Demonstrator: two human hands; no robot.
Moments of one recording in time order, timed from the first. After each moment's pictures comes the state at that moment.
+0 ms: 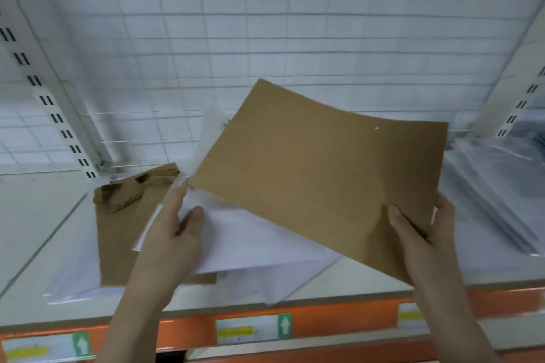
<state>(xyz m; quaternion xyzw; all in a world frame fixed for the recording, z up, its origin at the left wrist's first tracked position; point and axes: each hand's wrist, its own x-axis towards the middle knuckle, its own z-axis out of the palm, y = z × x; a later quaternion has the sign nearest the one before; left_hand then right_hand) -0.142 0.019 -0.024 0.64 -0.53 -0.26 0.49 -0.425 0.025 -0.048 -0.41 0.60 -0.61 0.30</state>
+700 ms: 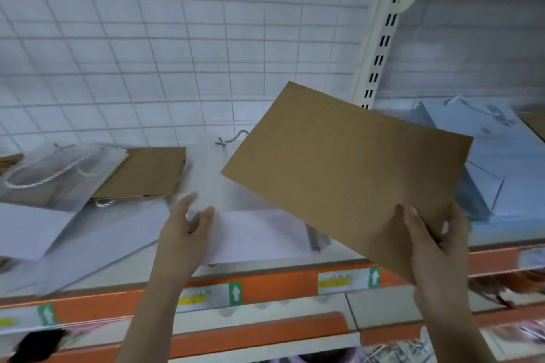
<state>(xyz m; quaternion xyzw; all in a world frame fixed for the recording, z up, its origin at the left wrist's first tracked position) -0.442 0.012 -0.066 0.67 -0.50 -0.29 0.46 -0.728 0.055 -0.053 -0.32 0.61 -0.68 0.26</state>
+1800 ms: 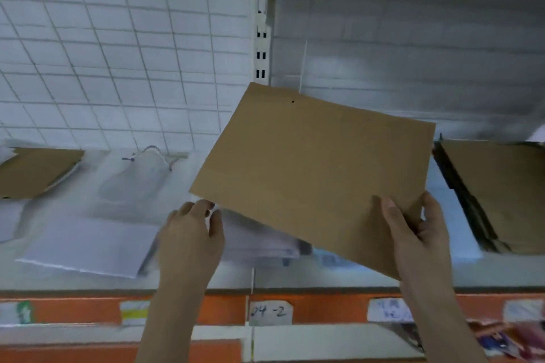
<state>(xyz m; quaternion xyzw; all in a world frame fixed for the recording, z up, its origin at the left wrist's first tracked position) -0.702 -0.016 -0.063 0.70 -0.61 0.03 0.36 -0.964 0.008 -0.025 -0.42 0.58 -0.62 0.30</state>
